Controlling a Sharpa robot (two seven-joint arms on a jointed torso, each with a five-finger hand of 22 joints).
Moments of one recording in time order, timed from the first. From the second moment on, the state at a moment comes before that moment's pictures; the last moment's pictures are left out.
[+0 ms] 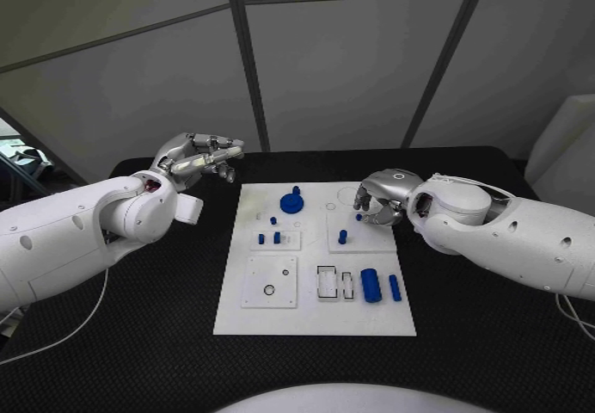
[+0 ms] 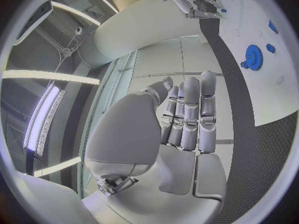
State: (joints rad) left arm 1.14 -0.91 0.09 1.38 -0.15 -0.15 0.34; left_hand 1.43 -0.15 0.44 0.03 0.05 1.05 0.16 0.11 0.07 1.03 0.08 0.45 0.14 1.19 0.01 0.99 0.52 0.19 1.18 0.11 0.53 1.06; right arm 1.16 -0.75 0.01 1.40 -1.78 -0.14 -0.13; right_hand 1.41 -0.16 0.37 0.07 0.27 1.03 0.16 0.10 0.08 1.10 0.09 0.21 0.18 1.46 0.00 1.32 1.24 0.12 1.28 0.11 1.22 1.06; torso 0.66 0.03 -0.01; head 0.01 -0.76
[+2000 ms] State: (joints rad) left arm 1.14 -0.90 0.09 1.38 -0.11 -0.13 0.34; left_hand 1.43 -0.15 0.44 0.01 0.05 1.04 0.17 0.11 0.07 1.01 0.10 0.48 0.14 1.18 0.01 0.98 0.50 0.19 1.18 0.11 0.51 1.05; right arm 1.14 -0.80 0.01 1.53 -1.81 -0.22 -0.11; right_hand 1.43 -0.13 0.51 -0.03 0.27 1.13 0.14 0.10 0.09 1.22 0.06 0.17 0.15 1.47 -0.01 1.37 1.26 0.08 1.36 0.09 1.37 1.27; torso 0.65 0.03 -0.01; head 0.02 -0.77
